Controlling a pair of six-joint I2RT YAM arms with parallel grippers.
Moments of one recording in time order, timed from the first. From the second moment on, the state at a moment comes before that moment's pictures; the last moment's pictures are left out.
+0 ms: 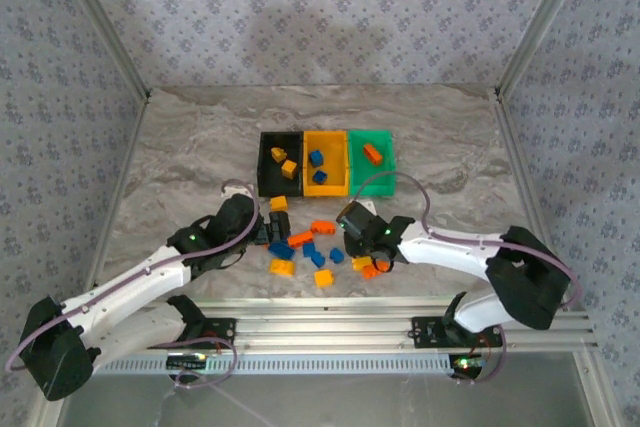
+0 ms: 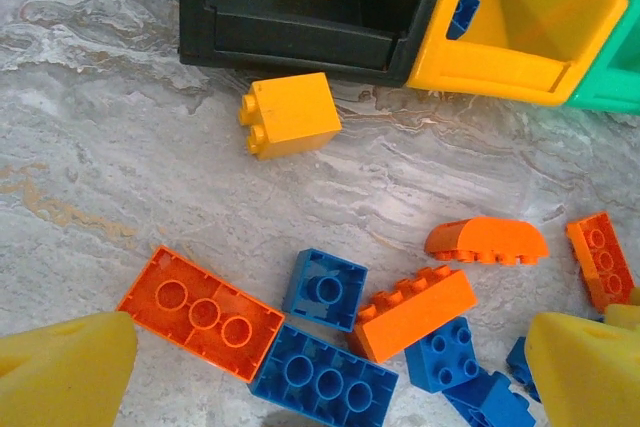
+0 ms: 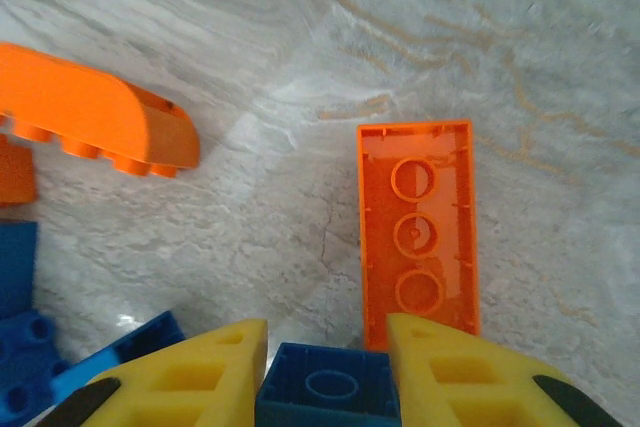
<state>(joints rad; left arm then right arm) -0.78 0.94 0.60 -0.46 -0.22 -0.75 0.92 1.39 0.72 -0.43 0.23 0.66</state>
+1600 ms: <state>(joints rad) -0.75 1.10 0.55 -0.39 -0.30 -0.68 0.71 1.61 1.22 -0.32 0.20 0.50</state>
